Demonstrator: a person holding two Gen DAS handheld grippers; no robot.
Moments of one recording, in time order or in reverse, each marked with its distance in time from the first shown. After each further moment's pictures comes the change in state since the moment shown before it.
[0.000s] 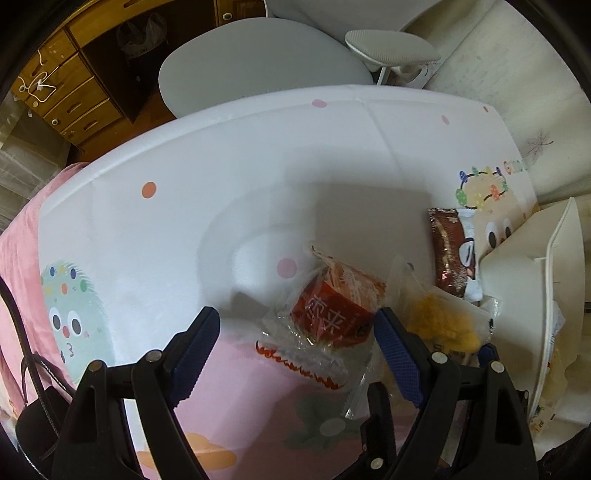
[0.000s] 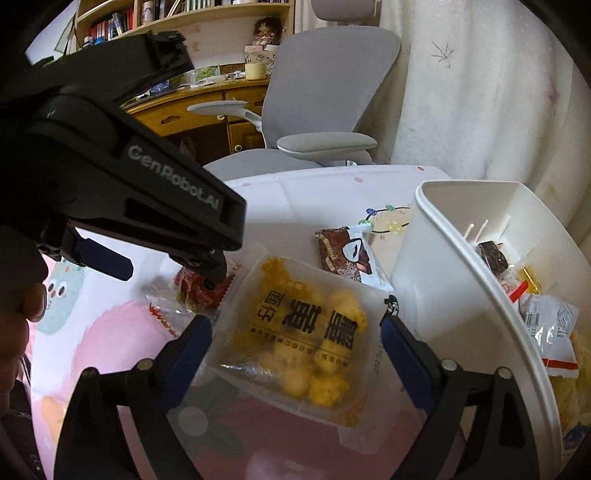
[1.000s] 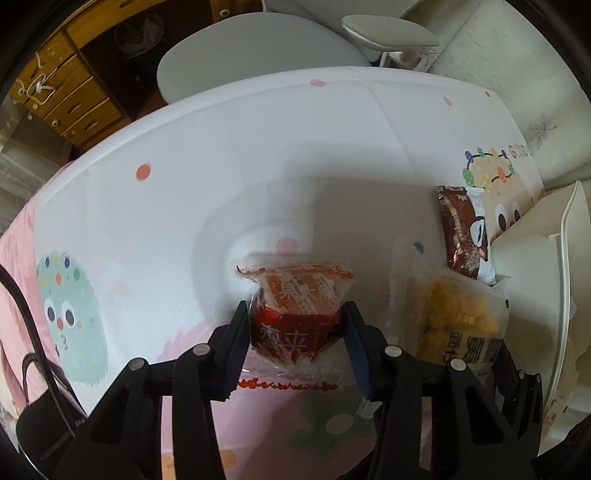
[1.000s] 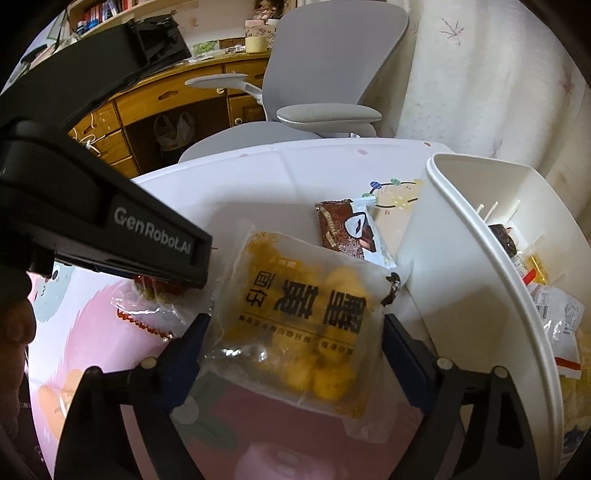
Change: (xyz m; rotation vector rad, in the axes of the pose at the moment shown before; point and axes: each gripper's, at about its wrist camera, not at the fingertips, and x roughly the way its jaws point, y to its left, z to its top) left arm 0.006 0.006 -0.011 0.010 0.007 0.028; right arm 0.015 -0.006 0.007 -0.027 0.109 0.019
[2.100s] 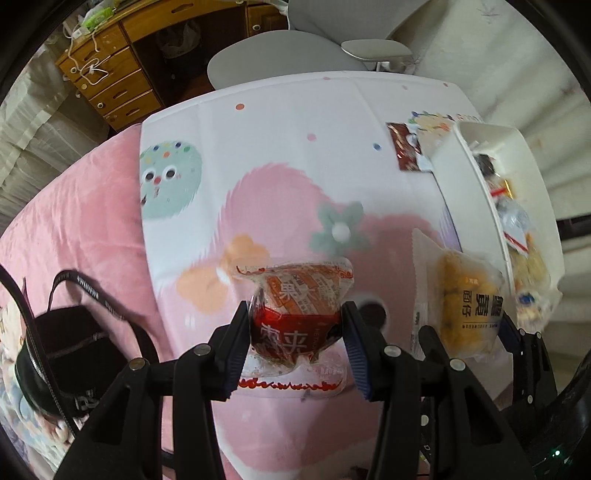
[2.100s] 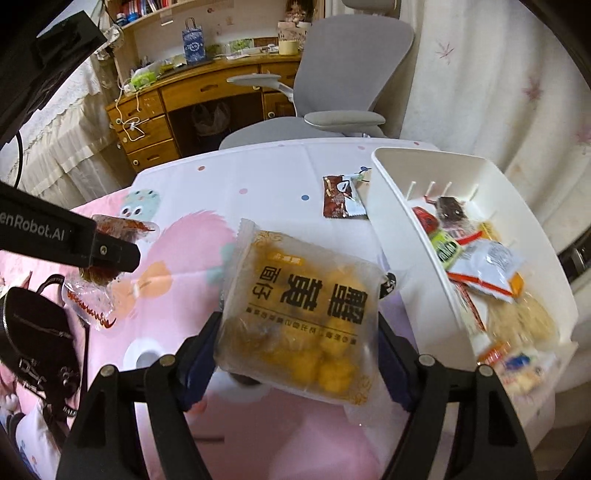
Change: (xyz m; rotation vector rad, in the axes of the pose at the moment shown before) left arm -0.149 0.002 -0.185 -0.039 -0.064 0.049; right arm -0.153 -0.022 -0.074 -0.067 0.029 0.099
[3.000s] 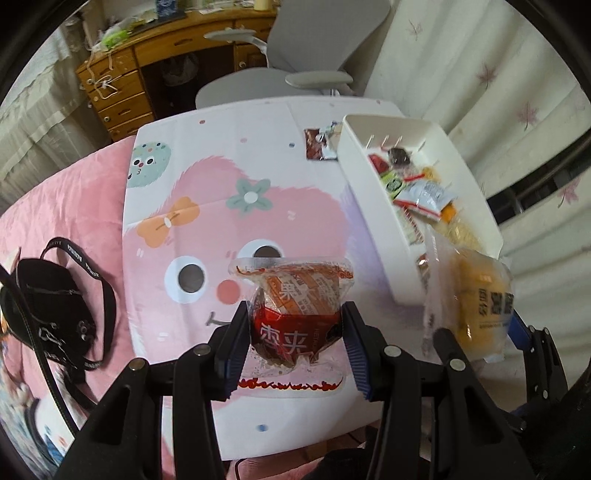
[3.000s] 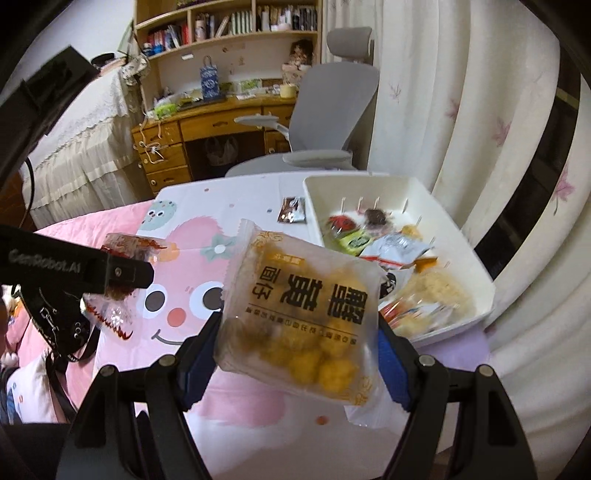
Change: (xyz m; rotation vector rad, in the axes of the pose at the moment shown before) left arm -0.073 -0.120 -0.113 -0.063 -0.194 -0.060; right arm -0.138 -0.107 -0.068 -0.074 -0.162 0.037
